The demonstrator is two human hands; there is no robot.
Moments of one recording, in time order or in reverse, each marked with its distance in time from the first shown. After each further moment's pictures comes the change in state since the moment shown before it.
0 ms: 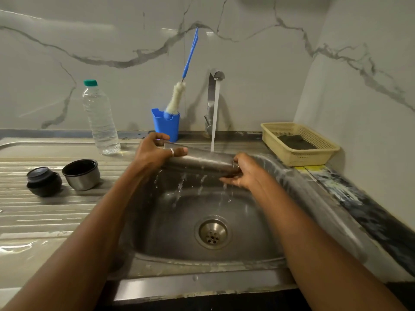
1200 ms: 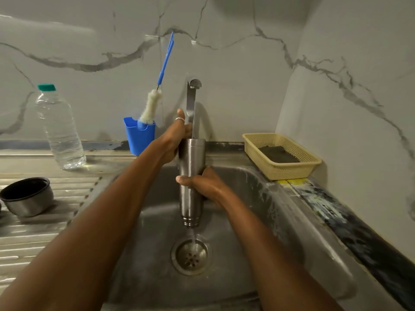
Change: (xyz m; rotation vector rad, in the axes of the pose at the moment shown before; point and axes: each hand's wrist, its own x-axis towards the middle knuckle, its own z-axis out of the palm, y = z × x) left_hand 0.082 0.067 0.094 -0.302 -0.374 -0.166; right_hand 0.036 0.016 0.012 -0.622 -0.243 -0.369
